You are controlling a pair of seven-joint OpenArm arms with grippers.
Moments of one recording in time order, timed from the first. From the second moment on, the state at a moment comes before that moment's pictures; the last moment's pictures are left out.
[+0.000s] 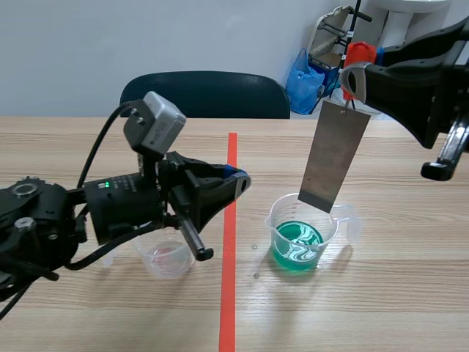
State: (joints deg) left arm -2.5 -25.5 31.2 86.9 -22.1 -35.1 -7.1; right arm -21.2 60.9 -1.1 119.1 37.4 24.0 6.5
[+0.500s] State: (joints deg) left arm -4.1 -18.8 32.7 86.6 -21.5 -34.4 -4.7; right arm -21.2 60.9 -1.1 119.1 37.4 24.0 6.5
